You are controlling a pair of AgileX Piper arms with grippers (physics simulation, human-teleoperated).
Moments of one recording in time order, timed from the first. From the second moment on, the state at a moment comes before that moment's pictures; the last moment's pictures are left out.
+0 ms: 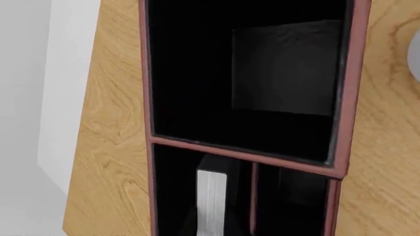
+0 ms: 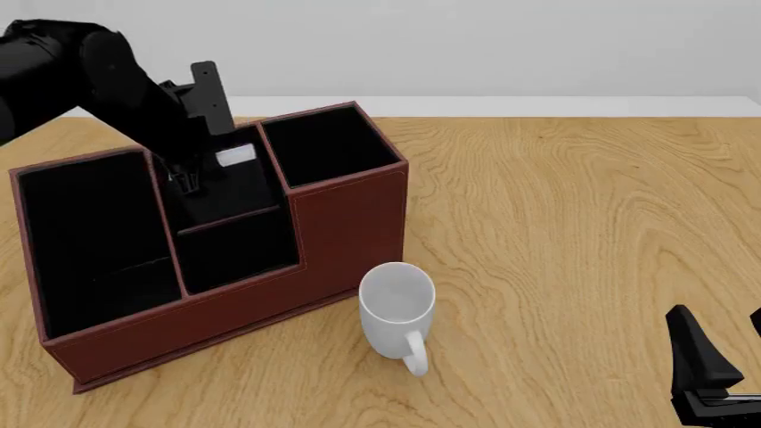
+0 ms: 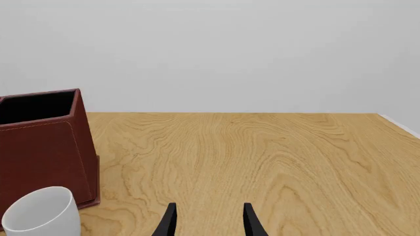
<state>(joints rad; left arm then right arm) -0.19 1.63 -1.47 0.91 1.04 0.00 0.01 0.00 -0.01 0.00</state>
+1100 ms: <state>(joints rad) -0.23 1.67 -1.49 0.90 1.01 0.00 0.01 0.00 -0.01 0.00</state>
